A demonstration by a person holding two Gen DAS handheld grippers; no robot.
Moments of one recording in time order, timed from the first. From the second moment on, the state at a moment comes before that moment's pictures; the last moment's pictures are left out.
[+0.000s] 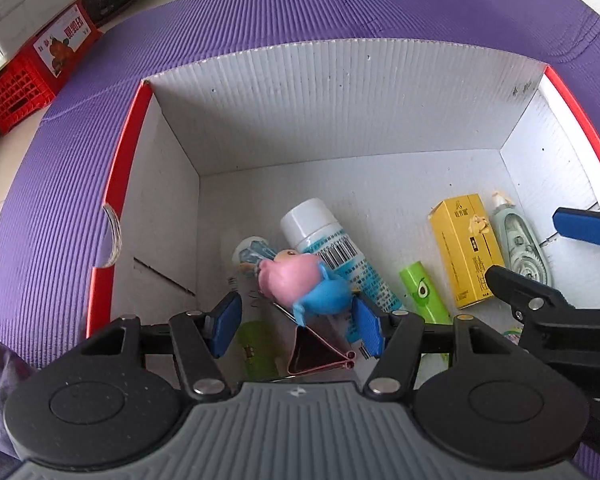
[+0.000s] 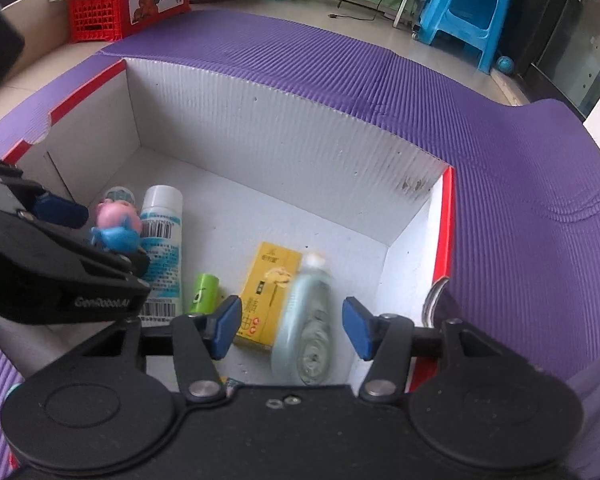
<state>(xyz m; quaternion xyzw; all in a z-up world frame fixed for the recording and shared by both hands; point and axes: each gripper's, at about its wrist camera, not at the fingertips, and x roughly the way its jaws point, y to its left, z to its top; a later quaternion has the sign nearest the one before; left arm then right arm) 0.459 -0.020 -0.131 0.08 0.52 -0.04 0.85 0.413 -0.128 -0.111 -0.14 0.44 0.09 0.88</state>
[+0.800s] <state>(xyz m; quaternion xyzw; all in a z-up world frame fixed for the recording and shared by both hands) 0.379 -0.007 -0.039 0.04 0.46 -0.04 0.89 0.334 -0.150 -0.039 -0.05 0.39 0.13 0.91</state>
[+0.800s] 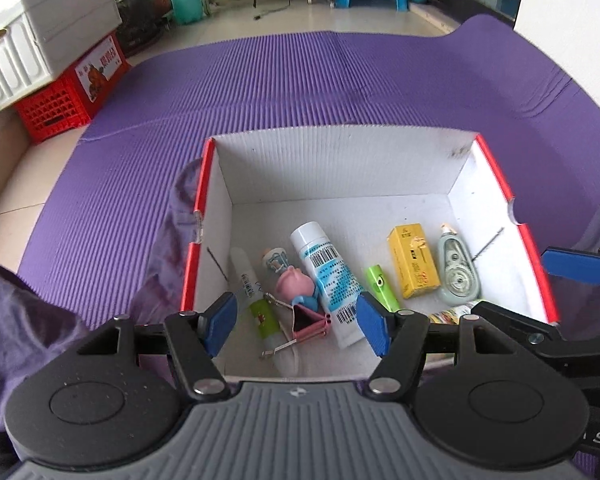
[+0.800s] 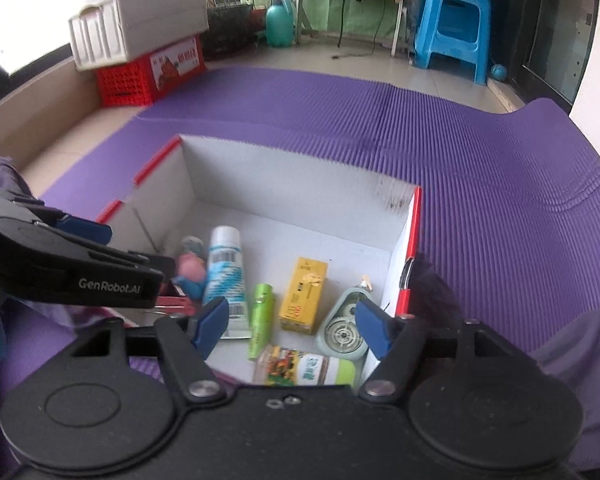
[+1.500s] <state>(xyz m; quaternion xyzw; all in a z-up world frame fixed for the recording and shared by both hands) 0.266 0.006 0.018 0.03 0.41 -0.05 0.91 0.231 -0.159 0.014 -0.01 0.33 0.17 0.93</state>
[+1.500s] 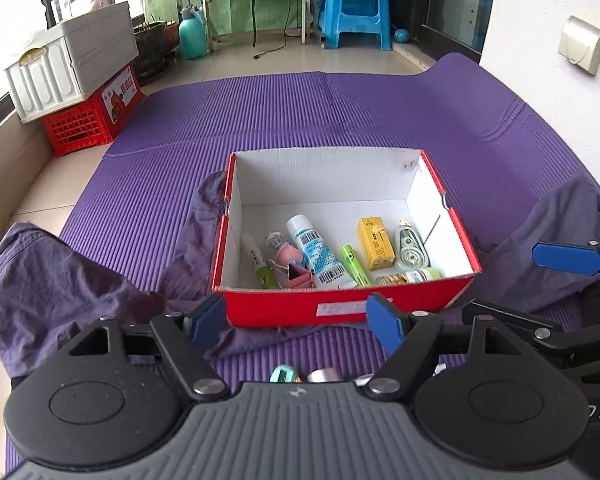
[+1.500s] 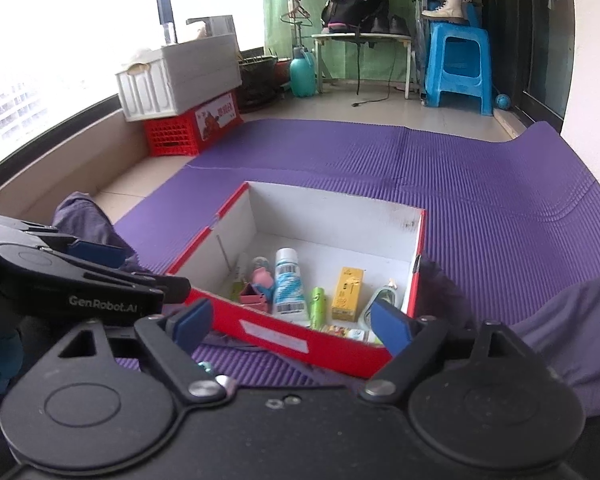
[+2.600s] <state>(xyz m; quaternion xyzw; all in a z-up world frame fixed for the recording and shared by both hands) 0.217 0.023 -0.091 -0.05 0.48 -0.02 0.88 0.198 -0.178 -0.085 -0.03 0.41 0.19 0.89</state>
